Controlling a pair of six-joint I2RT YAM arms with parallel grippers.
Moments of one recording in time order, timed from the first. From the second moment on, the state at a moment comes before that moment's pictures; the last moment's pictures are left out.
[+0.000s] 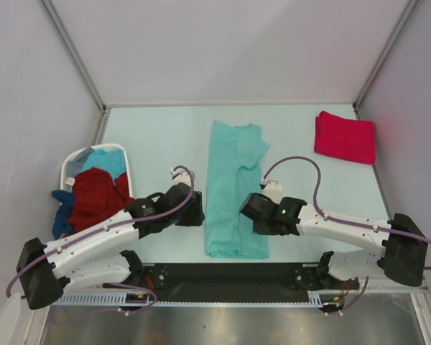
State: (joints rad) left arm -0.91 1.03 0.75 -0.62 -0.24 -0.72; right arm 1.06 1.28 0.87 -0.81 0.38 1.03
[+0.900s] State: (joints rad) left arm -1.24 1.22 0.63 -0.60 -0.28 -0.97; right arm 1.30 1.22 0.61 -0.85 0.40 1.43
